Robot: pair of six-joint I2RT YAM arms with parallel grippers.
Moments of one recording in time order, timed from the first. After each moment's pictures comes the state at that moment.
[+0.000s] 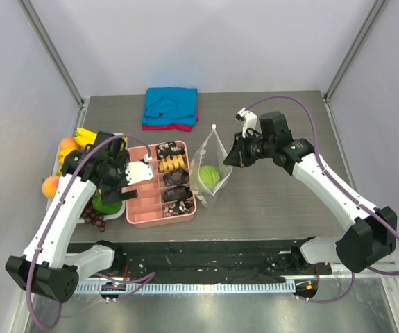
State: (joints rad) left arm -0.27 1.10 1.26 -1.35 -0.05 1.06; right arm 0.45 1.32 1.17 -0.52 -0.52 0.19
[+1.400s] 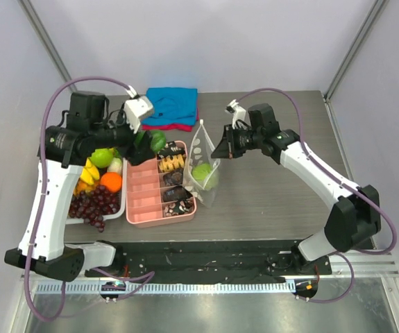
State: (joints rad) left arm -0.28 1.27 1.79 -1.25 0.50 0.54; right arm 0.46 1.47 1.25 -0.42 -0.62 0.31
